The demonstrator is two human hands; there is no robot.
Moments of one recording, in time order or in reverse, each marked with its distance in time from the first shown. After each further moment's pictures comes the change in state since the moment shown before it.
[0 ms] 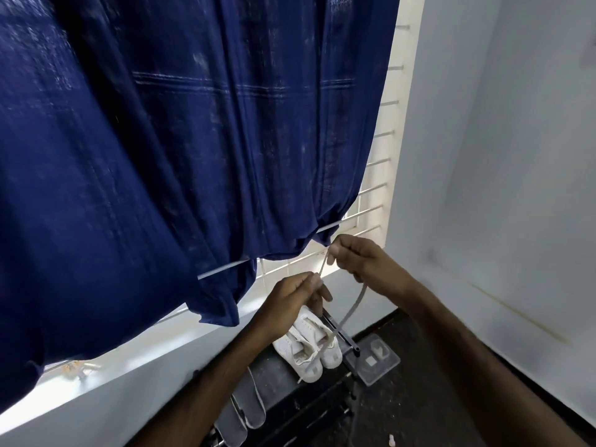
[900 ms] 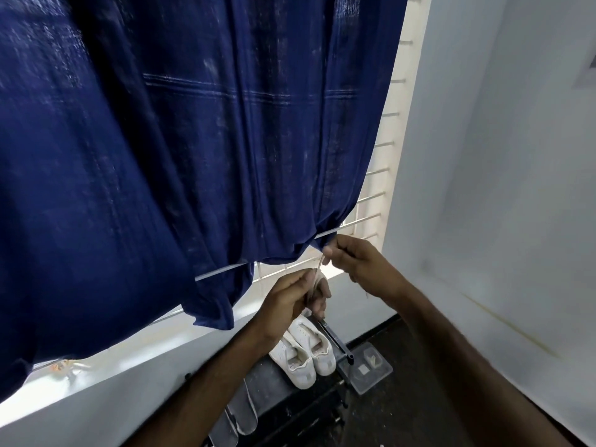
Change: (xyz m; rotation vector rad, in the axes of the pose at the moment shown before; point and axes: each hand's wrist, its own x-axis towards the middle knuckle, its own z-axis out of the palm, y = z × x) left_hand -0.011 0.023 0.001 -0.424 -0.060 0.022; right_hand 0.008 -0.015 0.005 -0.051 0.028 -0.022
